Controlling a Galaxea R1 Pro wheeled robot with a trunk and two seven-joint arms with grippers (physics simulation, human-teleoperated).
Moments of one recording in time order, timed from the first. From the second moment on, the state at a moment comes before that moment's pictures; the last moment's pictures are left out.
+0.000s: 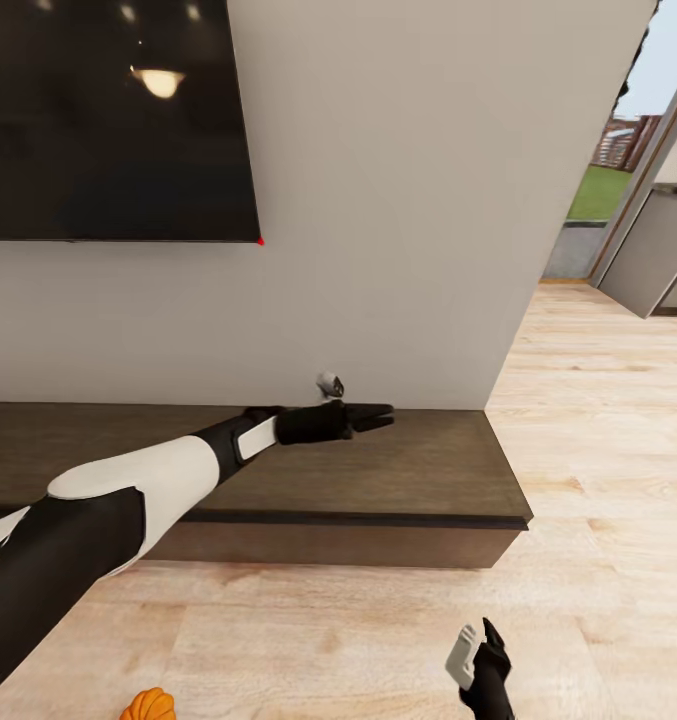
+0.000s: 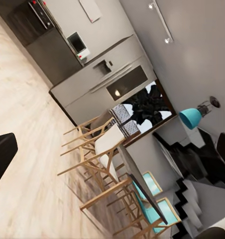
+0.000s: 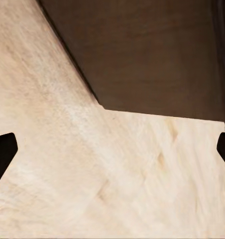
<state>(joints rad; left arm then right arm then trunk) -1.34 -0.08 -1.61 -0.26 1.87 0.42 -1.34 -0.43 0.01 0.35 -0.13 0.73 -0.02 -0.64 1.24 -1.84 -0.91</state>
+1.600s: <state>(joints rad) -1.33 -0.09 -1.60 -0.31 1.88 0.37 -1.24 -0.50 0.11 0.60 -0.30 1.02 0.21 -0.82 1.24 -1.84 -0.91</state>
